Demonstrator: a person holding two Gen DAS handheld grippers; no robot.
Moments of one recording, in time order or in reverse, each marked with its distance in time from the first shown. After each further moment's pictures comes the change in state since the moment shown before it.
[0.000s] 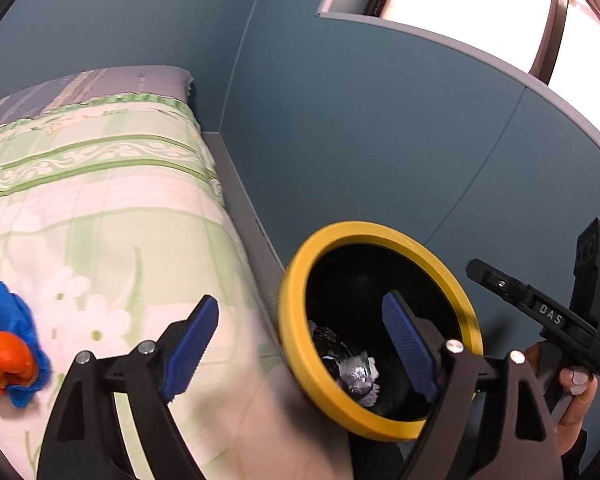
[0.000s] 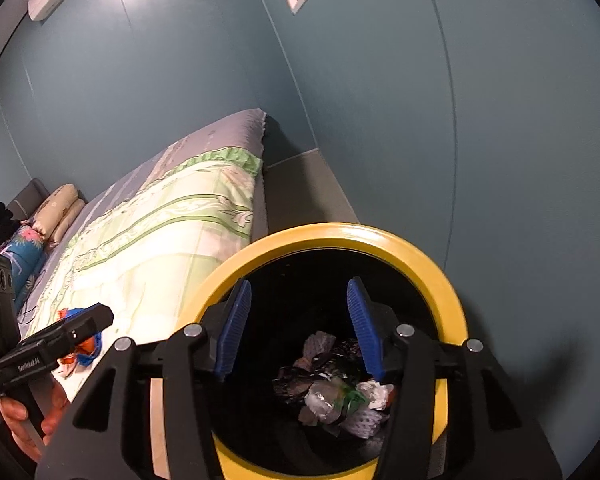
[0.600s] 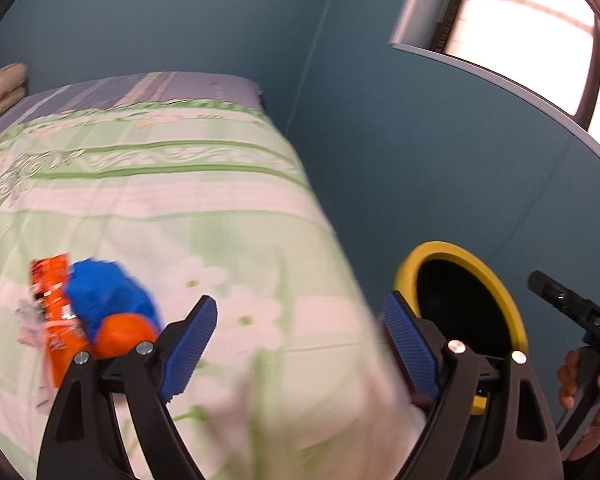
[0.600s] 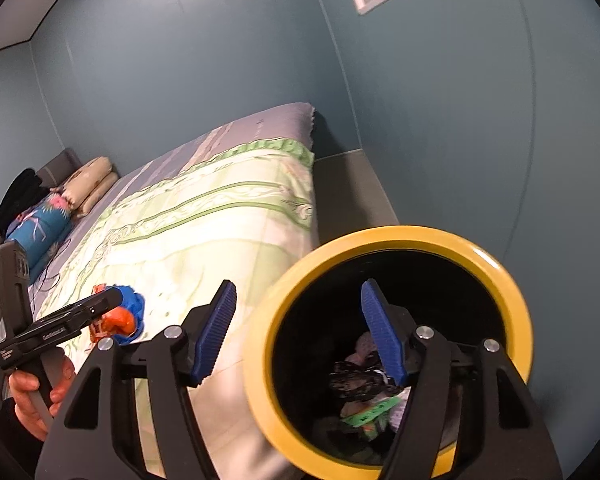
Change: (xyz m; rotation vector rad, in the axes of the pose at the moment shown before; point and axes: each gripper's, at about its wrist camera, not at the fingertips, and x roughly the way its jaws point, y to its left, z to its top) left arm -0.071 0.090 -0.016 -0.101 -0.055 0.177; right arm -0.009 0.068 -0.005 -0.122 0.020 0.107
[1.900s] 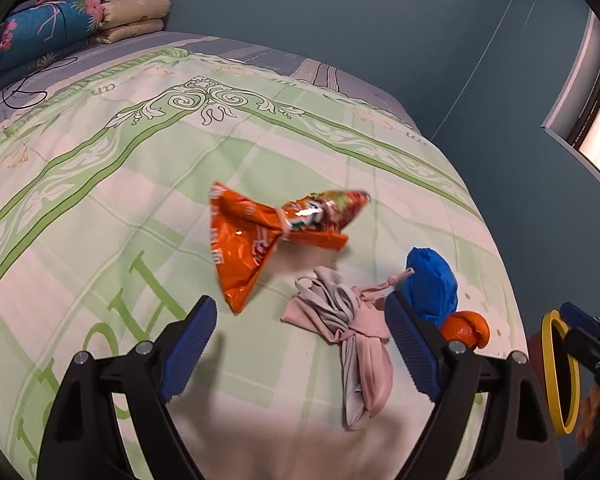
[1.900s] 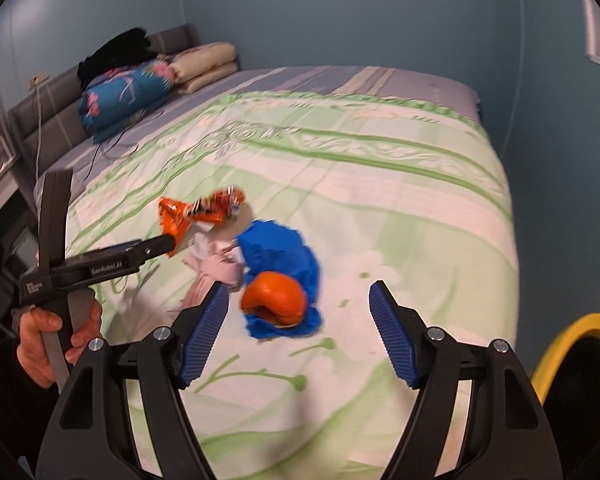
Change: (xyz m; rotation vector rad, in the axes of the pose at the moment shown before) left arm -0.052 0.242 -0.041 -0.350 -0.043 0.254; right arm 0.118 0.268 -0.040 -0.470 0.222 0.272
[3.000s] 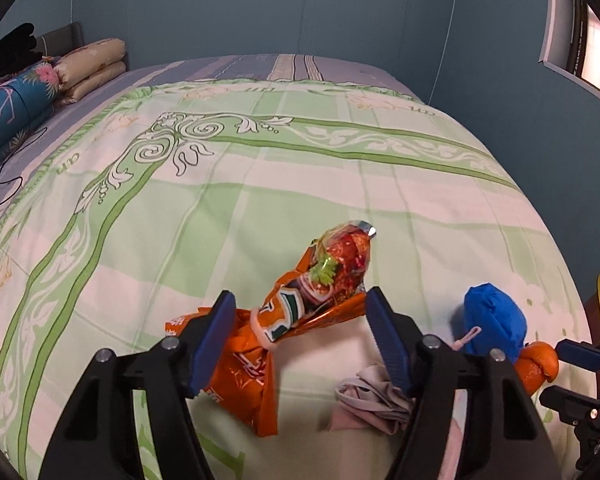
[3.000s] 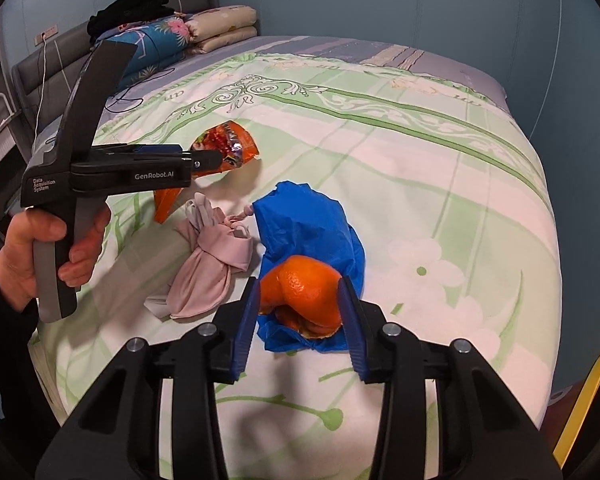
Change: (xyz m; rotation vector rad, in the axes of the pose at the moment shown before) left arm 0.064 -0.013 0.056 0.252 0.031 0.108; right arm 0.074 0.022 -0.008 -0.084 0.098 -0.002
